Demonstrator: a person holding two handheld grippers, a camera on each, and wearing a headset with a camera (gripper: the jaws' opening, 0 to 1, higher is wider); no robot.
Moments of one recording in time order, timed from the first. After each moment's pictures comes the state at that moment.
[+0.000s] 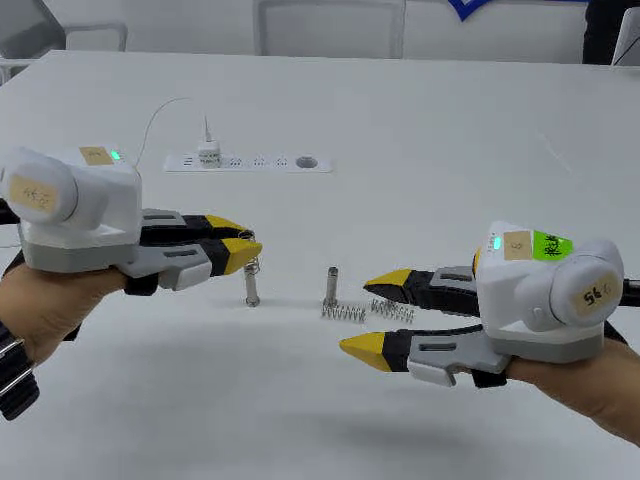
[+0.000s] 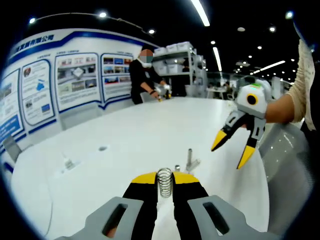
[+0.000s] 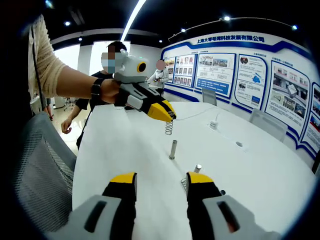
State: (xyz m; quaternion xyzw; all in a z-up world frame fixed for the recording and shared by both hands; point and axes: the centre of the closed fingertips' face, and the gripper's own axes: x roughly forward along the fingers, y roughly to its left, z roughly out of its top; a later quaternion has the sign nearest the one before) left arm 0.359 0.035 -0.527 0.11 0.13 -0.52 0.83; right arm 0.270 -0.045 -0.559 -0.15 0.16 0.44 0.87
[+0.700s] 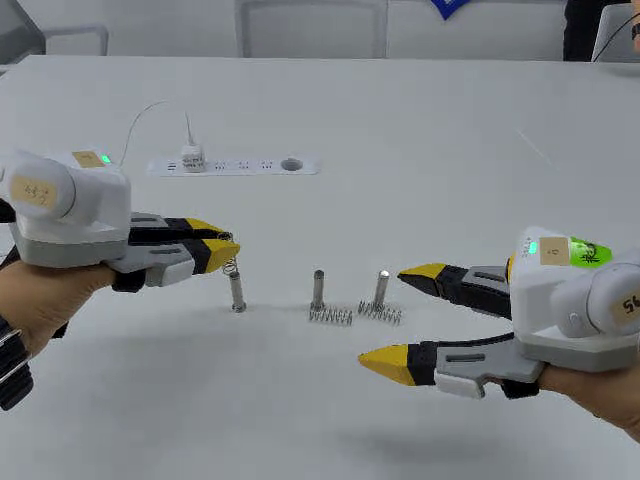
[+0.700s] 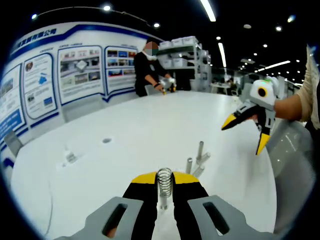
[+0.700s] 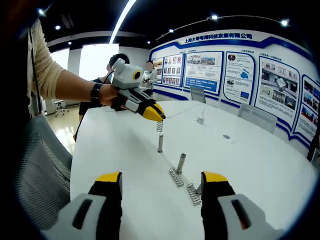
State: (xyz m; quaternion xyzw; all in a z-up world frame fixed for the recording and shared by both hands) left arm 0.382 0.038 -0.548 0.11 0.16 -0.51 0.84; right arm 0.271 -0.081 -0.558 -0.13 0.16 0.40 0.89
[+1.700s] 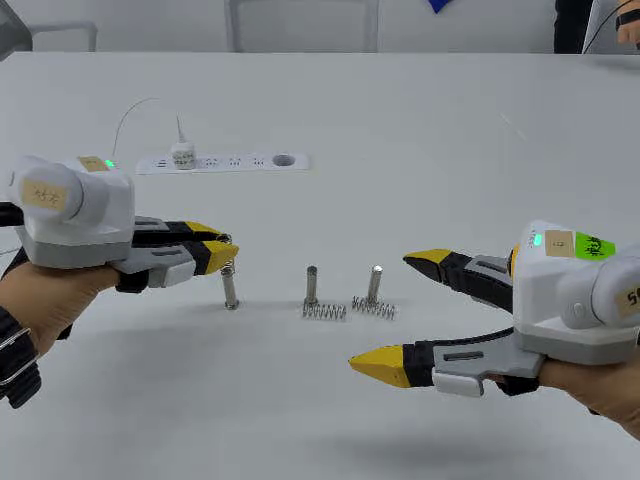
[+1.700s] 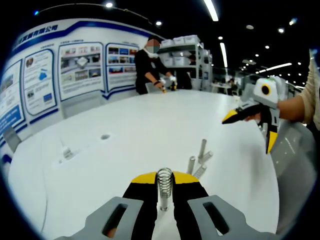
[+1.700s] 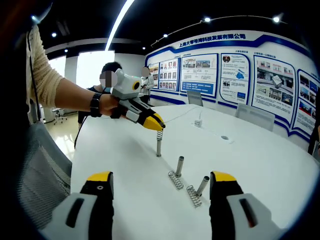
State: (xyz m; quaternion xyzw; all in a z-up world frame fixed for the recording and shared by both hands) left arm 0.385 0.032 -0.559 0.10 0.17 -0.51 0.84; right arm 0.273 -0.080 -0.555 -0.10 0.15 0.39 0.90
